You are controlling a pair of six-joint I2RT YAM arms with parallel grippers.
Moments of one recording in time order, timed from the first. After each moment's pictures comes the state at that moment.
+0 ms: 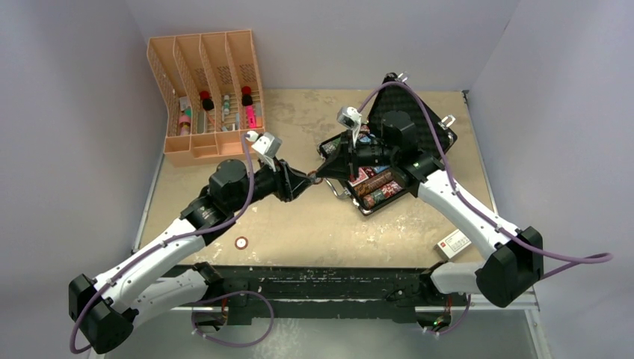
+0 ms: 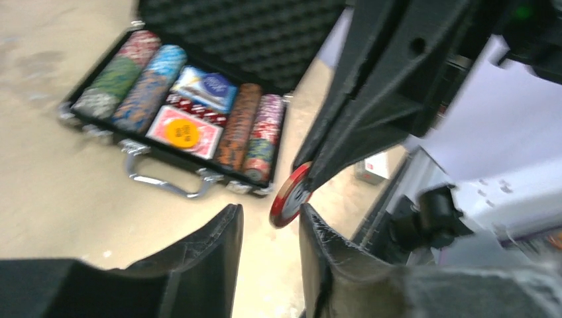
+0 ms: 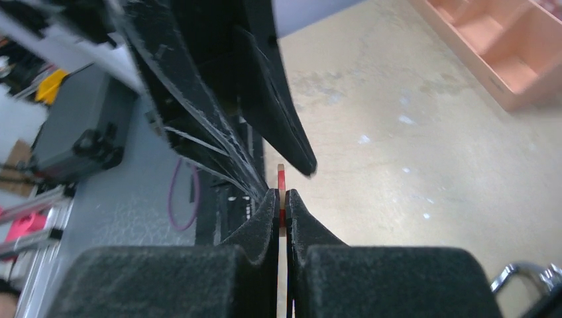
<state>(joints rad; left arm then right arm) -0.71 0.92 0.77 0.05 0.30 -0.43 0.54 1.31 1.12 -0.06 -1.00 0.19</state>
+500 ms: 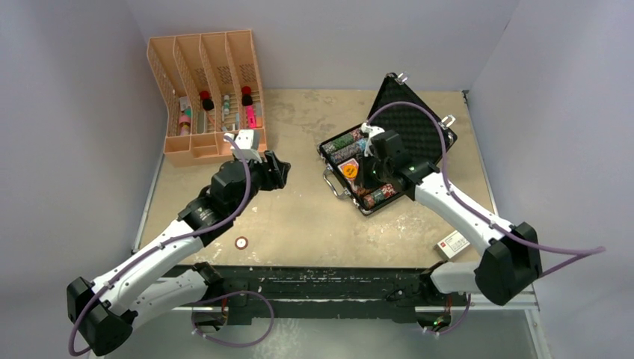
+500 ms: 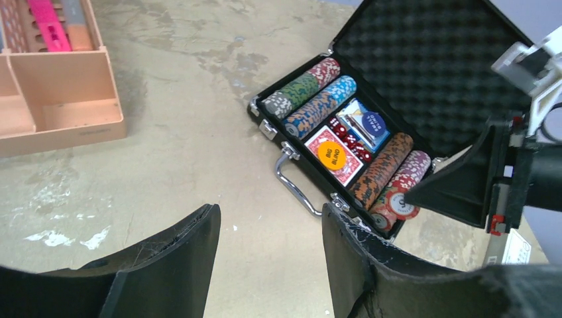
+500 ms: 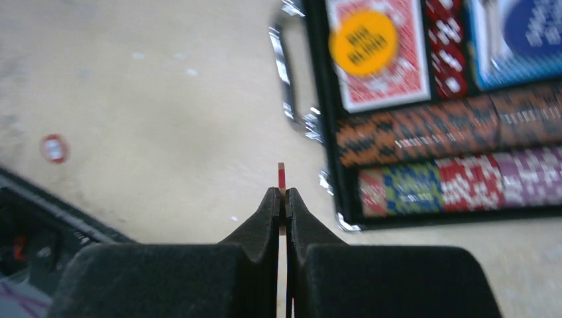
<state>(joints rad) -0.71 0.90 0.78 -0.12 -0.29 -0.46 0.54 1.30 1.03 -0.47 -0.11 0.33</state>
